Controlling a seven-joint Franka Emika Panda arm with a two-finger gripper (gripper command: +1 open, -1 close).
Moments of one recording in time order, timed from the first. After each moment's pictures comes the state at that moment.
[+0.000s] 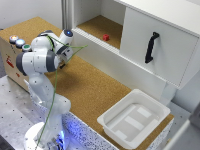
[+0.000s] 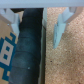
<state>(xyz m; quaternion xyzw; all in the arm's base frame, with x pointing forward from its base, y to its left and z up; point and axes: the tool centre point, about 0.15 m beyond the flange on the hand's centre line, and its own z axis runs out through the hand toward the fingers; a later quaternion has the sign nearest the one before) 0.348 0.352 0.300 -0.97 -0.04 -0.03 0.23</state>
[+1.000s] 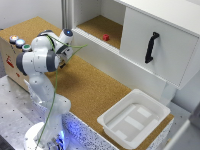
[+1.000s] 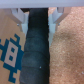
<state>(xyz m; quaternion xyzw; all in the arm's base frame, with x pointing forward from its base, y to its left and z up) 0.351 0.339 0.303 -0.97 -0.02 -0.03 0.23</state>
